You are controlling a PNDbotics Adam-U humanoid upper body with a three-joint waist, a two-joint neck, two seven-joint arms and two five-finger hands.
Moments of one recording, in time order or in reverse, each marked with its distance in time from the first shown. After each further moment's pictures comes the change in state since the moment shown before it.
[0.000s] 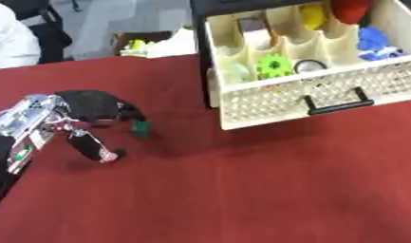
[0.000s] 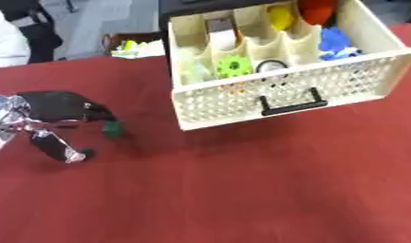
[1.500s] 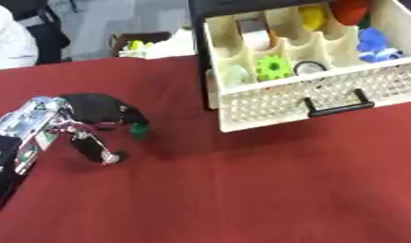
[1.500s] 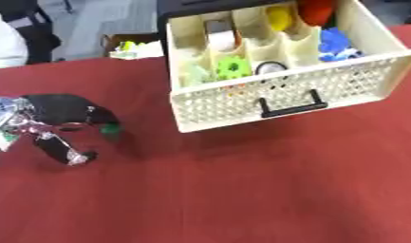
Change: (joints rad) left arm -0.018 -0.027 0.018 0.034 -0.023 -0.050 0.010; right arm -0.017 0.008 0.000 0.000 0.006 0.020 -0.007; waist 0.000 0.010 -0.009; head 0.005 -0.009
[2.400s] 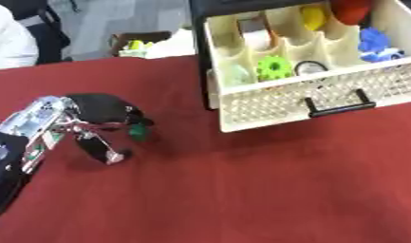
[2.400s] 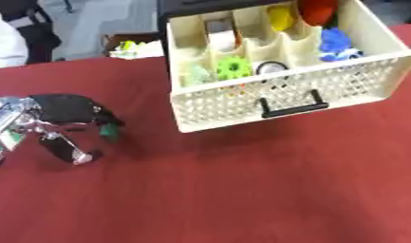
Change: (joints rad) left arm -0.007 -0.008 0.000 0.006 -0.004 0.001 -0.001; right arm 0.000 0.009 -0.005 0.000 0.013 0.026 0.002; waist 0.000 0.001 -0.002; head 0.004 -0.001
